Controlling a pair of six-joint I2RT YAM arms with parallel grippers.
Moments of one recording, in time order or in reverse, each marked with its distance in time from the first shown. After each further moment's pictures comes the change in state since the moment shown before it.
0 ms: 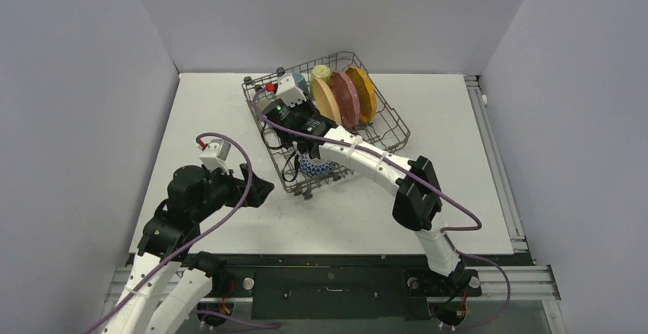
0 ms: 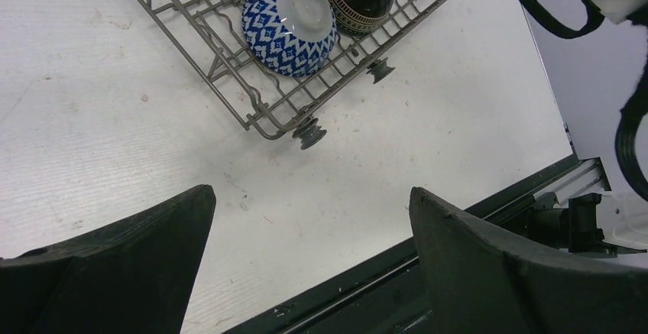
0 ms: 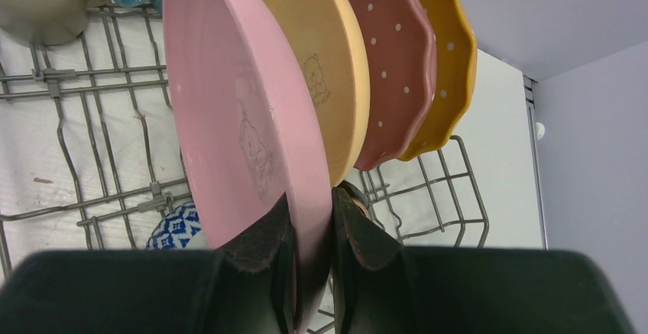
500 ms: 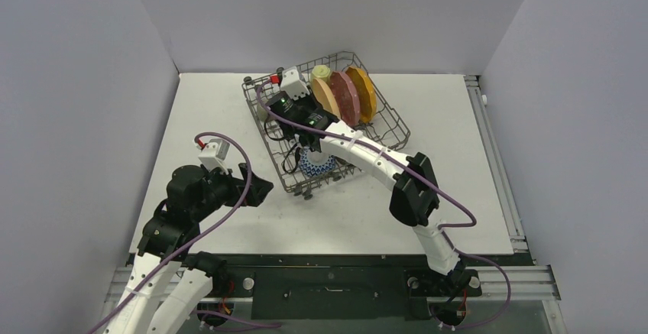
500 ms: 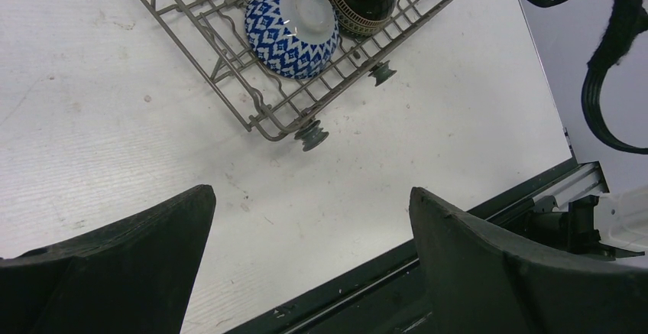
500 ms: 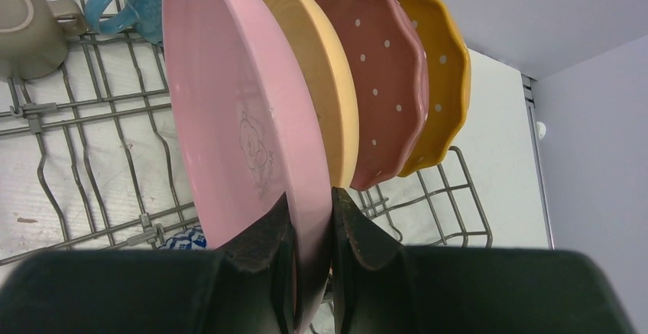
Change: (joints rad) left arm 0.023 0.000 0.000 0.002 0.013 0.000; right arm -0.042 0.049 0.050 0.035 -0.002 -0.015
